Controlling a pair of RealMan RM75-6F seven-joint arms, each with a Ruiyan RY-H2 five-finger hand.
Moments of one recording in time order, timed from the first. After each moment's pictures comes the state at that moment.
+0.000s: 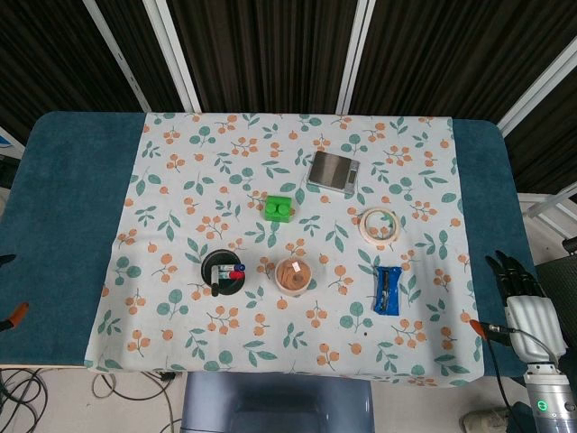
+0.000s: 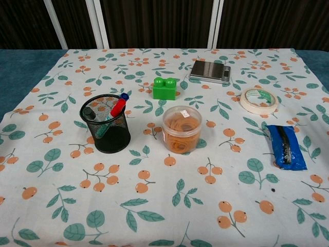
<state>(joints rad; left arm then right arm) -0.07 -0.99 -0.05 -1.62 1.45 1.45 -0.12 0.08 -1.16 0.08 -1.63 -1.50 1.49 -0.03</state>
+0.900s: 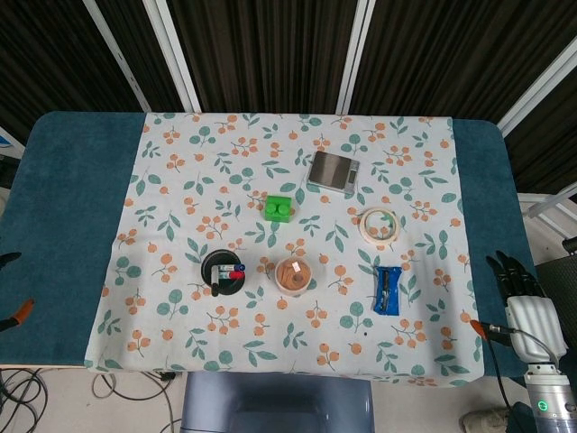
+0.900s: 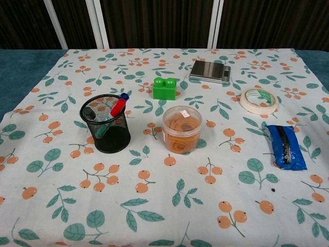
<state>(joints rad) -0.07 -1.02 -0.05 -1.58 1.49 1.49 -0.15 0.08 -1.16 0.08 -1.63 -1.50 1.50 -0.03</state>
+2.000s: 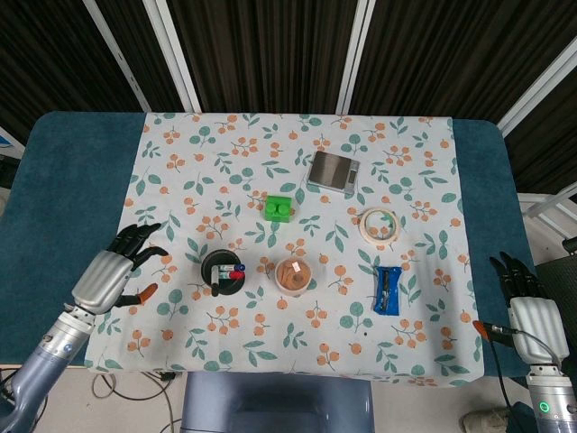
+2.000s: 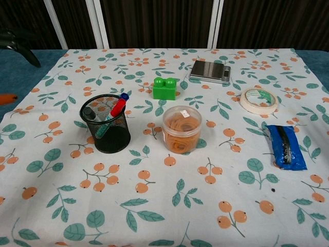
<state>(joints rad) -0.40 -1.22 -0.08 -1.65 1.63 1.18 -0.07 0.07 -1.15 0.08 -1.64 -1.49 1.50 -0.04</state>
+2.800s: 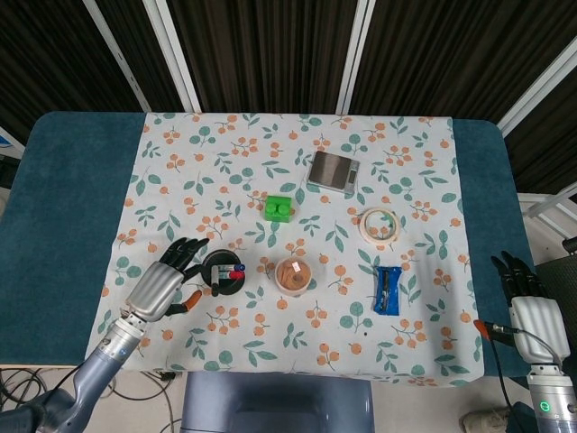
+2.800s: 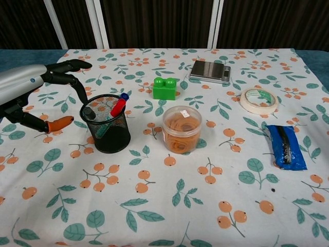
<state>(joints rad) -0.46 -1.48 -0.05 -1.53 1.62 1.20 0.02 0.07 -1.15 0.08 -1.64 -1.48 1.50 -0.04</state>
